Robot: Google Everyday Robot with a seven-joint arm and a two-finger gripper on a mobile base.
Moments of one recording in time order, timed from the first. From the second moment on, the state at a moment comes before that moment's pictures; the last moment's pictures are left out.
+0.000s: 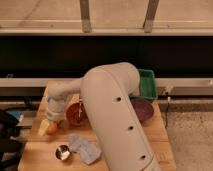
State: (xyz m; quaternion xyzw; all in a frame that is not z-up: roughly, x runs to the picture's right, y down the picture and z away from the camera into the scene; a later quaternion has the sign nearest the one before) arm -0.303 0.209 0.801 -0.54 -0.08 0.28 0.79
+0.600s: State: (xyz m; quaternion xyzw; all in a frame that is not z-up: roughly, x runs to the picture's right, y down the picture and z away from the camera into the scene) arm -0.296 0.202 0.803 -0.53 -0.09 0.29 0.79
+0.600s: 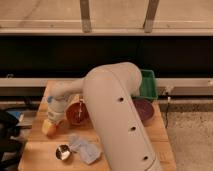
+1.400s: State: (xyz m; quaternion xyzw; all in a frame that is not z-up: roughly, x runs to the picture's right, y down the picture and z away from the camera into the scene) arm -0.252 0.127 0.752 -0.46 -0.15 0.32 0.81
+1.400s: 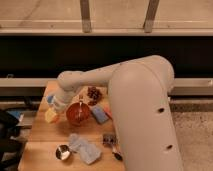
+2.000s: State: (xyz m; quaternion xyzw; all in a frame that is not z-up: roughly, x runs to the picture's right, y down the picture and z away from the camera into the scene) arm -0.193 0.148 0.698 -0.47 -0.16 0.30 0.81
